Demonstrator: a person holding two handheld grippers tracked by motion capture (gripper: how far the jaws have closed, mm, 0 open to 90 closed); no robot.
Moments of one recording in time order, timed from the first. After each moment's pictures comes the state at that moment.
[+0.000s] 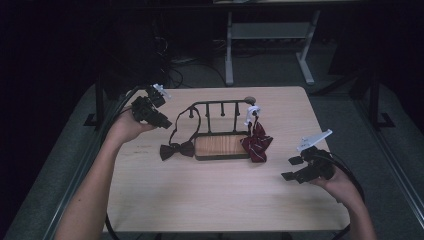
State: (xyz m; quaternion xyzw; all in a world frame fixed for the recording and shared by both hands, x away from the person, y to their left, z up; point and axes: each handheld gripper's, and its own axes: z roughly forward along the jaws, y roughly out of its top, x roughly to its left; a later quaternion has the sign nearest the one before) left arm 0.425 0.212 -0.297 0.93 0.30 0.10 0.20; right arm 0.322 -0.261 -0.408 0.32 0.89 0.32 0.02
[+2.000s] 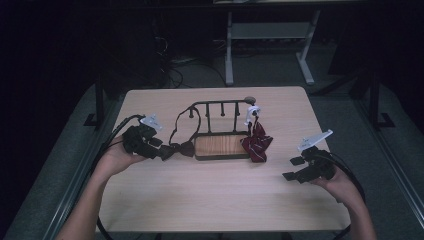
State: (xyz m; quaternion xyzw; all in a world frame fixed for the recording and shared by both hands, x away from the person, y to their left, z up) left arm 0.361 0.235 -0.340 0.93 0.26 0.08 0.24; right arm 0.324 -0.264 -0.412 0.33 0.89 0.31 0.03
